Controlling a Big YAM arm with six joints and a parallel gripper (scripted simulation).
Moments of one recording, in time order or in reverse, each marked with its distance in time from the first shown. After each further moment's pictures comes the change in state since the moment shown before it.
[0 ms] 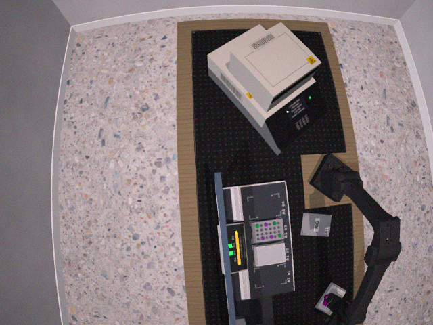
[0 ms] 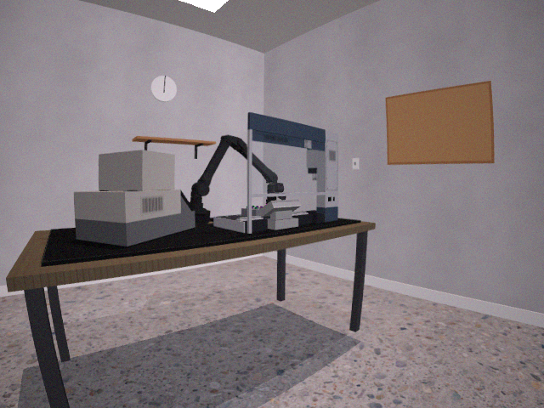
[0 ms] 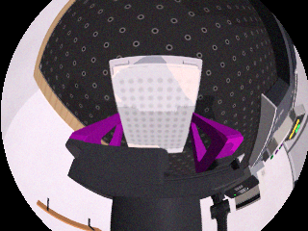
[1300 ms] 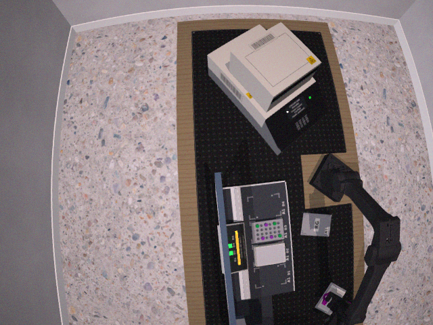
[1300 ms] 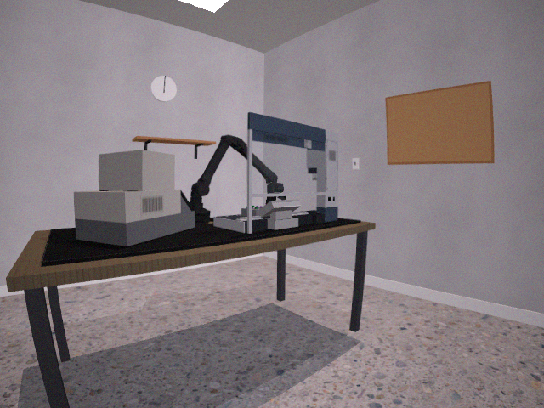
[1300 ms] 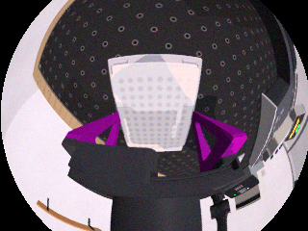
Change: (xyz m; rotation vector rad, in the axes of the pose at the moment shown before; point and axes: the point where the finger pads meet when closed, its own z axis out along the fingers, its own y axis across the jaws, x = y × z) arm 0.002 -0.001 0.001 0.002 0.003 0.000
